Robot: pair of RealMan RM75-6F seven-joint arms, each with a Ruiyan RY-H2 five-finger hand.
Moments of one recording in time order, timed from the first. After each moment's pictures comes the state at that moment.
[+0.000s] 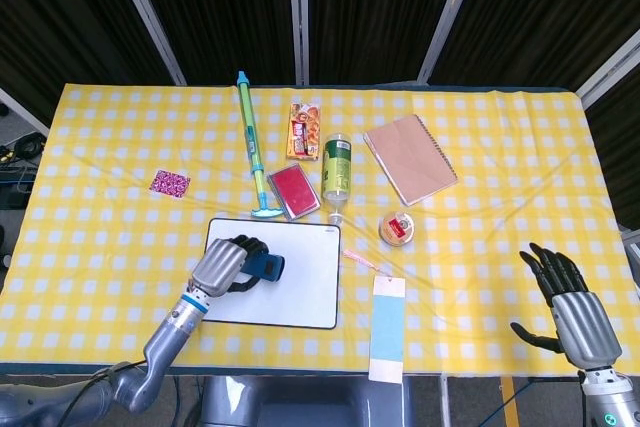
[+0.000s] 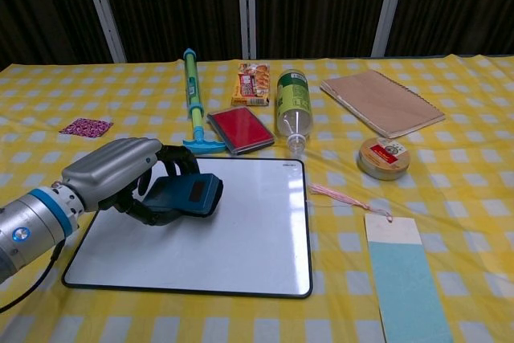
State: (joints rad) left arm -0.56 -1.86 -0.04 -1.12 1.50 1.13 0.03; right arm 0.07 -1.10 -0.02 -1.62 -1.66 1.52 0.16
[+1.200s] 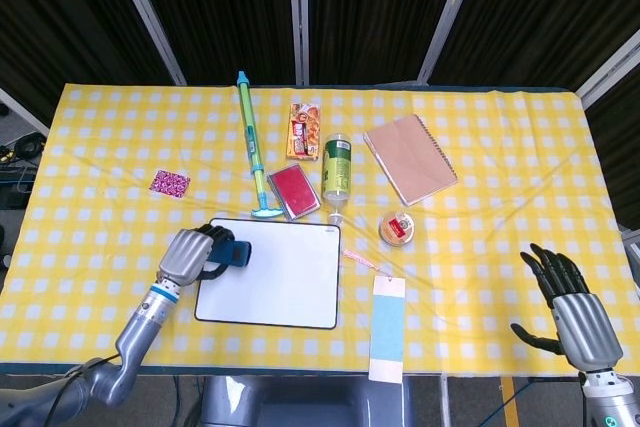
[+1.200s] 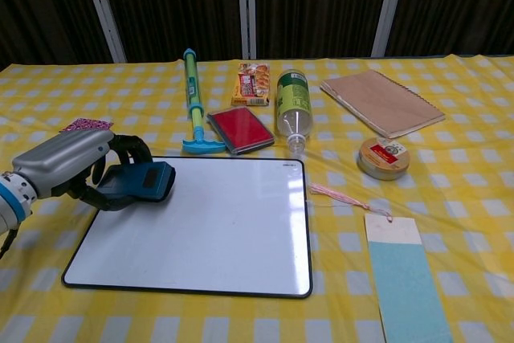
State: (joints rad) left arm -0.53 -1.79 -0.04 -1.04 1.49 1.15 -0.04; right arm 0.07 -1.10 -0.02 -1.62 -1.66 1.53 0.15
